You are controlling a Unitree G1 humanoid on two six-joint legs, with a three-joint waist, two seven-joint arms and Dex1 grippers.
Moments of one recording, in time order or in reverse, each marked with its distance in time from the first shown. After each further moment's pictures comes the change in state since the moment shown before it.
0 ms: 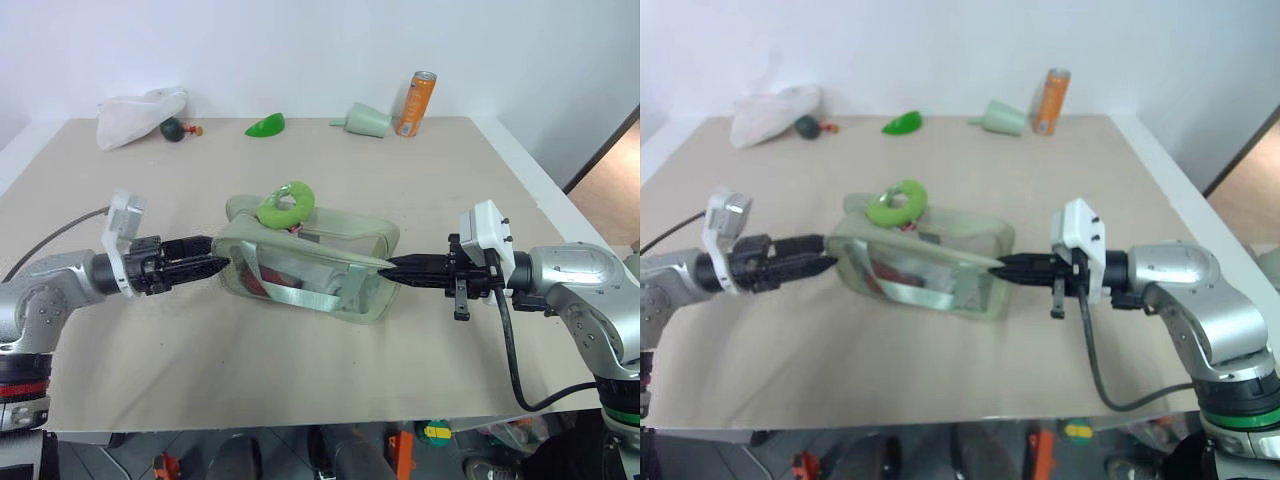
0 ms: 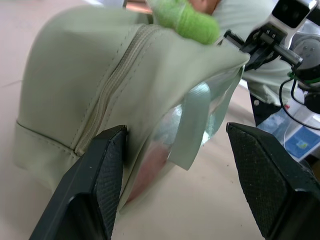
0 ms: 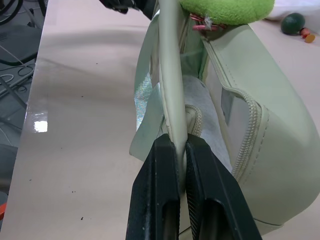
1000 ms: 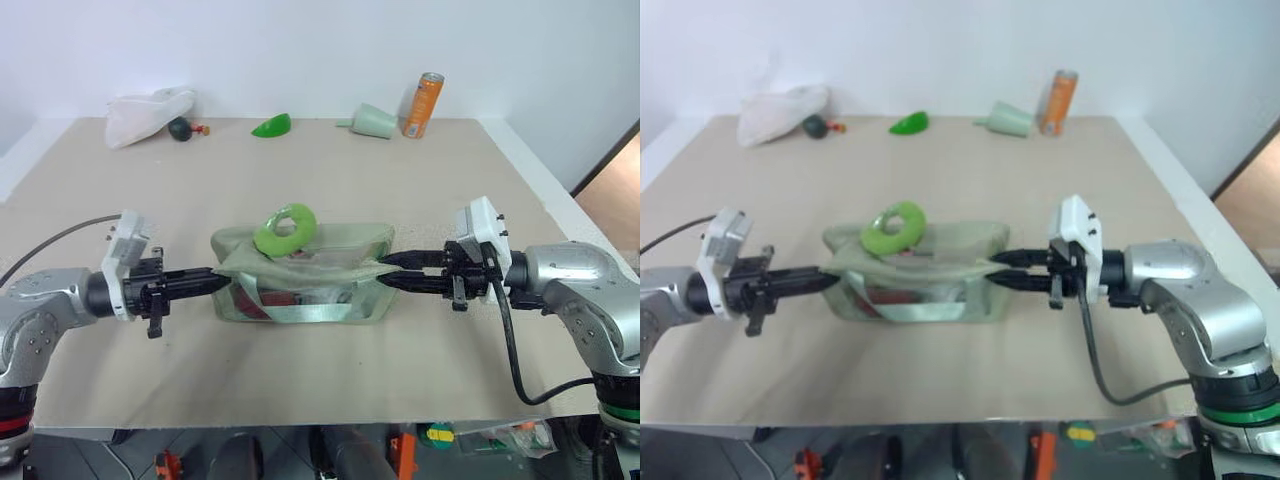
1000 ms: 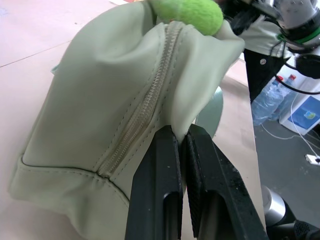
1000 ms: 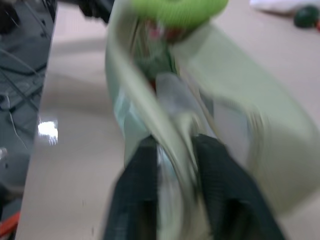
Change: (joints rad) left arm 0.178 0.020 0.028 -0.221 0.004 -0.034 0.011; right arm -0.044 0.026 0.003 0.013 0.037 0.100 -0.029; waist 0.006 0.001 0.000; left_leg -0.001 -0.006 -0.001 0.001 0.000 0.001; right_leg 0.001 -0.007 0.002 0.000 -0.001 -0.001
